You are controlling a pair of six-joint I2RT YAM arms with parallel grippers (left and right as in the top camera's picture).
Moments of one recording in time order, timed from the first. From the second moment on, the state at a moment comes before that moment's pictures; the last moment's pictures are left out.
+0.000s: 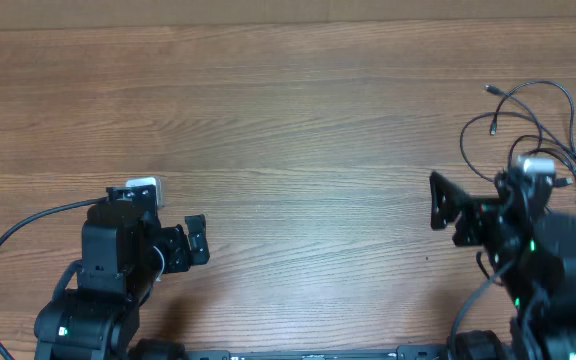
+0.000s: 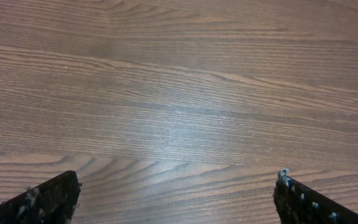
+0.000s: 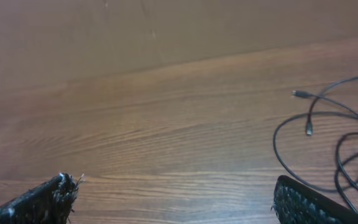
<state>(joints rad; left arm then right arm) -0.15 0.74 0.95 -1.04 0.00 -0.28 0.11 0.56 0.83 -0.66 -0.04 0.23</state>
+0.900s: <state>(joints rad) -0.15 0.75 0.95 -1.04 0.00 -0.28 0.06 0.01 0.14 0.14 -0.02 0.23</state>
